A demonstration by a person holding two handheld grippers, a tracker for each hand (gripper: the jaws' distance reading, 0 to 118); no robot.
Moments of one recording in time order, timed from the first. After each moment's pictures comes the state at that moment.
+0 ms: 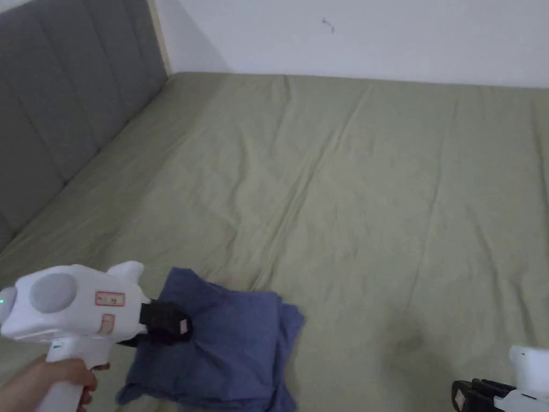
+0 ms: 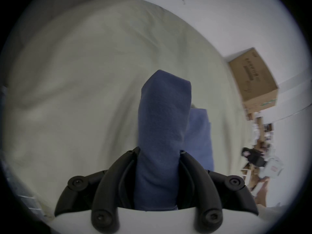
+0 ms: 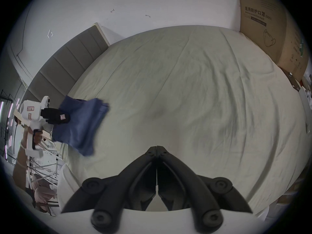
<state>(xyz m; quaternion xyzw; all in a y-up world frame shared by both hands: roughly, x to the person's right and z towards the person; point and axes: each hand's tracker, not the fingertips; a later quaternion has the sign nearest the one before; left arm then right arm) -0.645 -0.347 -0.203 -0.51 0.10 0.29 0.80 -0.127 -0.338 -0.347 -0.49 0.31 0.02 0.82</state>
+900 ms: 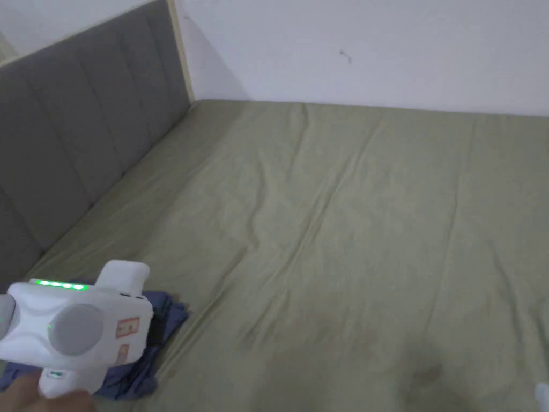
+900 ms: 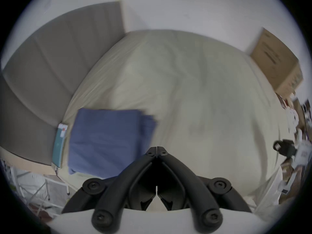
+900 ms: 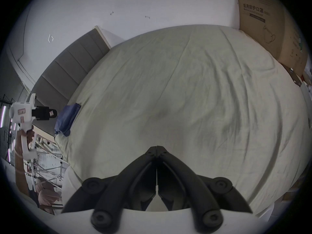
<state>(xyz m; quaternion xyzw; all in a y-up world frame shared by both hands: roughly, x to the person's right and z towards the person) -0.545 -0.260 -0.185 -0.47 0.18 0.10 0.86 -0.116 -0.330 -0.340 -0.48 0.31 -0.01 0.82</state>
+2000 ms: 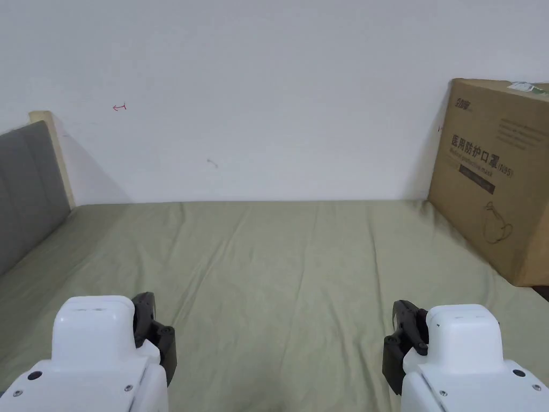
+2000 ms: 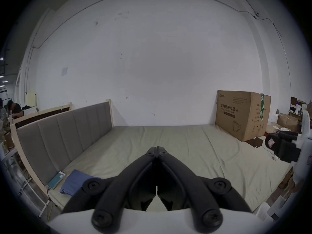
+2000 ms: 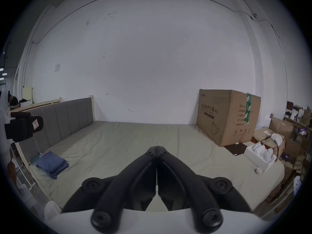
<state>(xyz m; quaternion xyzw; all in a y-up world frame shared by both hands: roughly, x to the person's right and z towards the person) -0.300 -0.142 -0.123 -0.06 0.21 0.00 0.98 -0.051 -0.163 -0.227 -0.08 0.19 0.02 0.98</state>
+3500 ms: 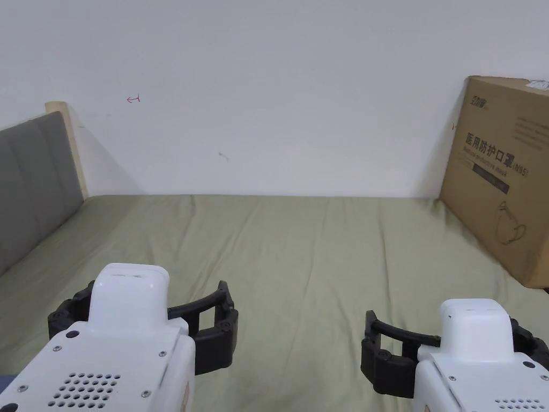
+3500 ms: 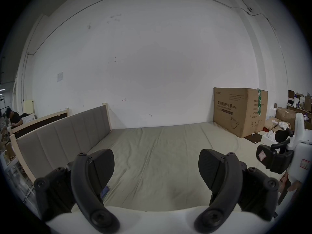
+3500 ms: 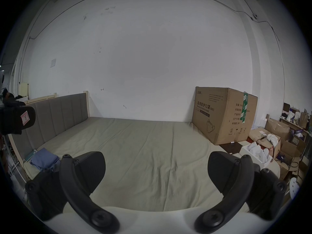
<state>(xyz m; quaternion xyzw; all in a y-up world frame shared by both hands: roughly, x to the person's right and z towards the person) -0.294 -0.132 -0.134 -0.08 0.19 -0.02 0.98 -0.050 -0.171 -0.241 -0.09 0.17 0.04 0.98</state>
